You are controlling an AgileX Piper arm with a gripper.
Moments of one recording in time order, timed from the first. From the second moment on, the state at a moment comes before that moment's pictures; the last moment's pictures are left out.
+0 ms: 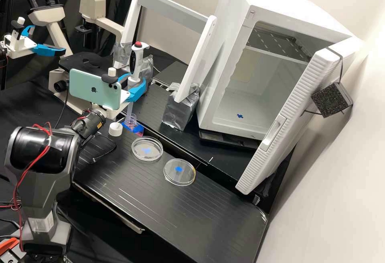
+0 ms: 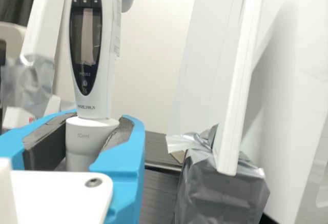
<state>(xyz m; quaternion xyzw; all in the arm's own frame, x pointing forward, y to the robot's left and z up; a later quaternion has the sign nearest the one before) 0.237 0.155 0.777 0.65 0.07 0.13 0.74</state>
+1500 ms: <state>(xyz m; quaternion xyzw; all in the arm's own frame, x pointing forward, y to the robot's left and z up) 0.209 0.195 0.840 0.67 0.05 0.21 0.71</state>
